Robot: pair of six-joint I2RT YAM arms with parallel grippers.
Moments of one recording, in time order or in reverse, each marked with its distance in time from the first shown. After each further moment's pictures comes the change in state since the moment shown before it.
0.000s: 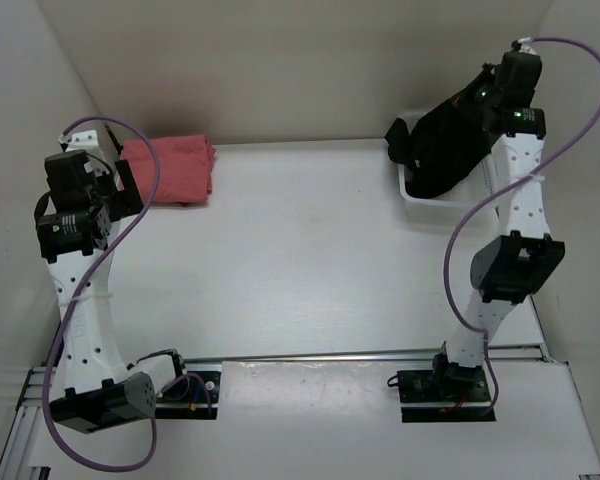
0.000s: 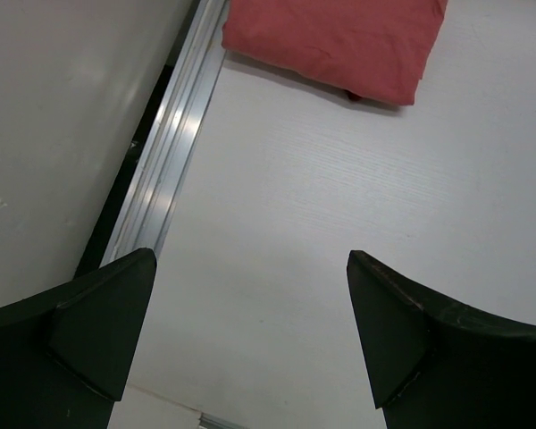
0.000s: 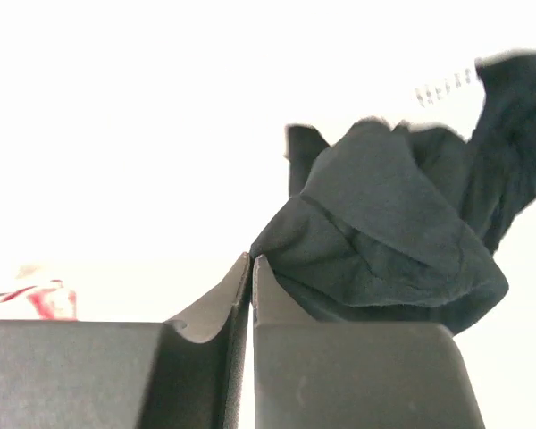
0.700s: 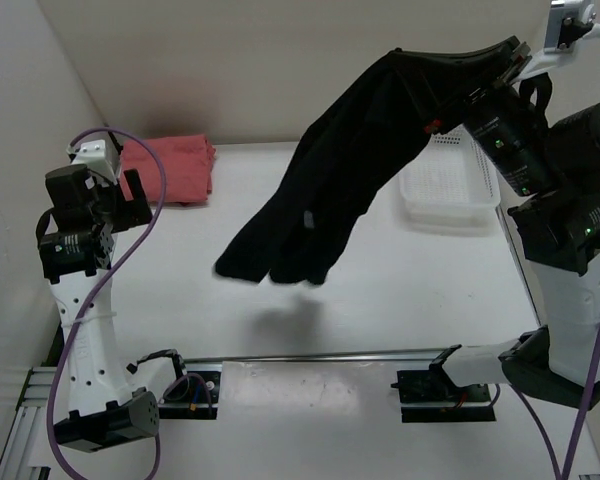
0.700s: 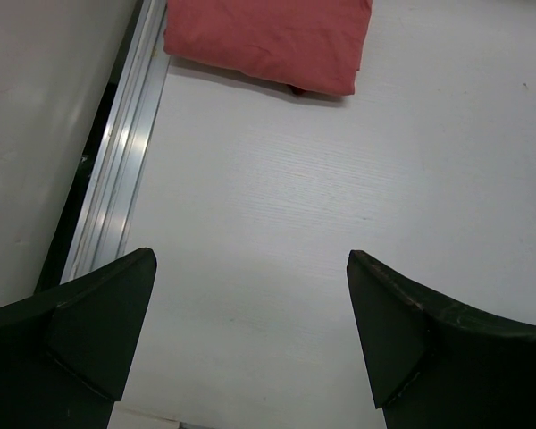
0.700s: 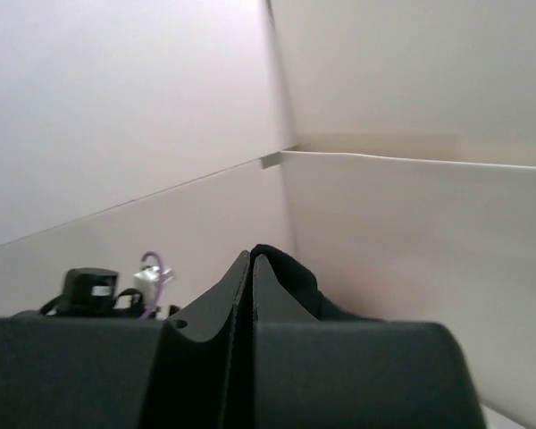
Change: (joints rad) left arm 0.000 -0.108 -0.100 0.024 0.142 0.000; right arm 0.739 -0.585 0.104 0.205 -0.034 -0.208
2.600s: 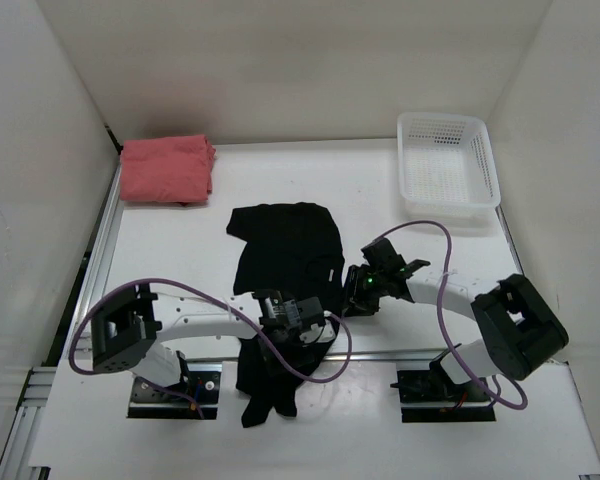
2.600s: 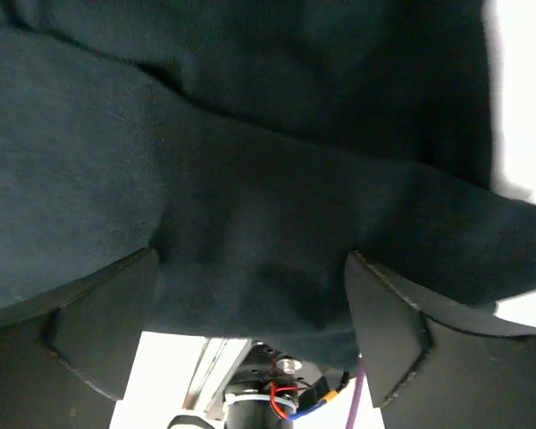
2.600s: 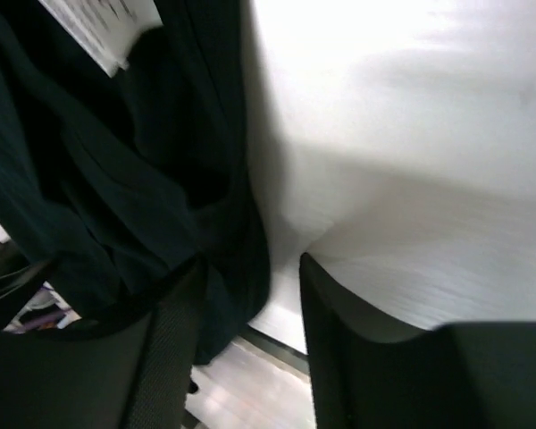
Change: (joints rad) left arm -1.519 0.467 -0.470 0.053 -0.053 0.000; right arm -0.039 0.056 -1.660 0.117 -0.196 0.521
